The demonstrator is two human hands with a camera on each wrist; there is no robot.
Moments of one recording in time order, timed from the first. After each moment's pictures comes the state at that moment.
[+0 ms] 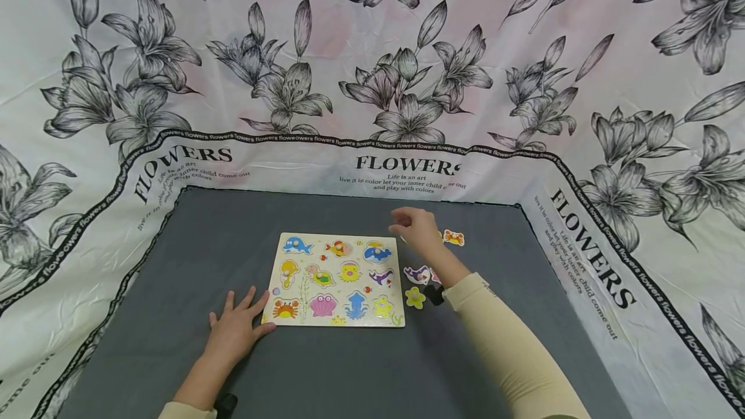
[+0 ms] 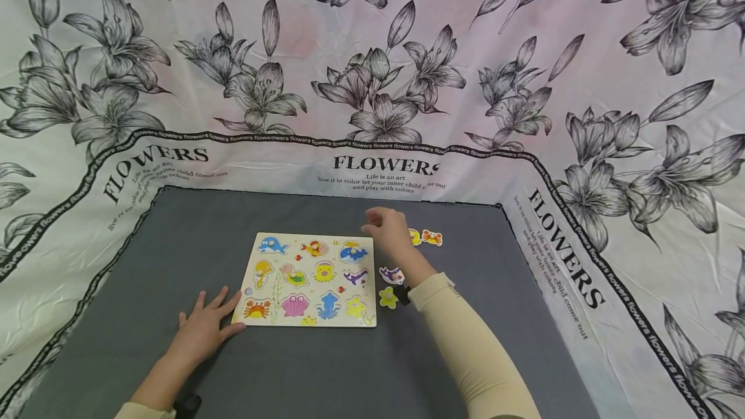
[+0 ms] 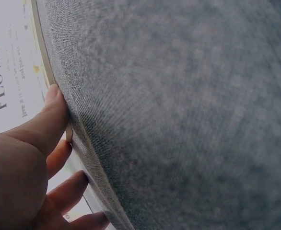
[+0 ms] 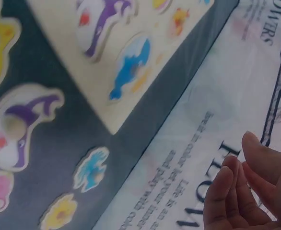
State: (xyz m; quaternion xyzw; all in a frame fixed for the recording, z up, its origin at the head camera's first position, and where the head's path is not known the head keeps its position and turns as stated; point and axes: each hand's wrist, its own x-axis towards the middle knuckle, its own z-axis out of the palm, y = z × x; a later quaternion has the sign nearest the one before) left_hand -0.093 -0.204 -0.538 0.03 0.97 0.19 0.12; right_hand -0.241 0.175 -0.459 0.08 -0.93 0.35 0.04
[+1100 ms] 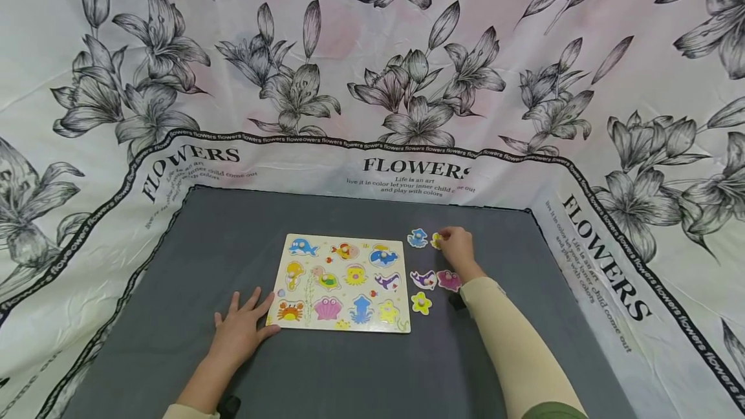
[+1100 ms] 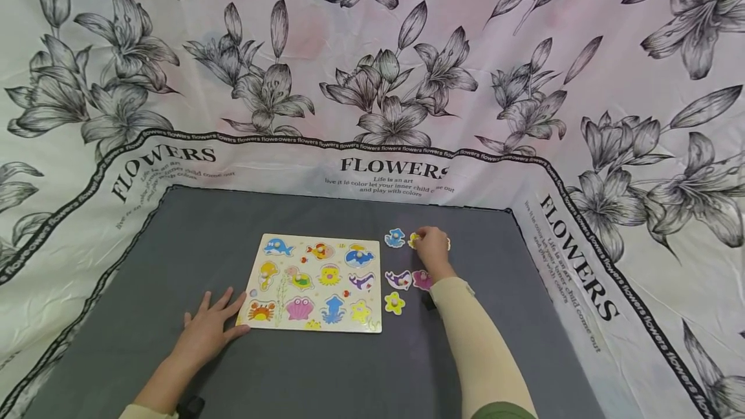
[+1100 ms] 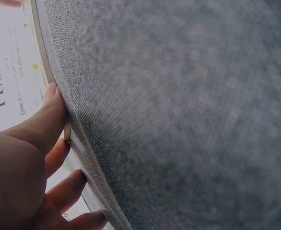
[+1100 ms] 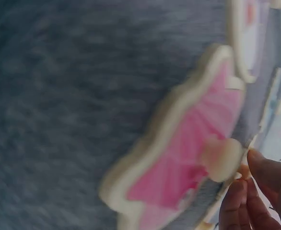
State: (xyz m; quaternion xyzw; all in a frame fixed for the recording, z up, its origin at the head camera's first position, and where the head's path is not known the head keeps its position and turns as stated) left_hand -0.095 -0.205 -0.542 0.02 0.97 0.20 0.11; right_hand -0.278 0.261 -0.540 -0.08 -0.95 0.30 0.05
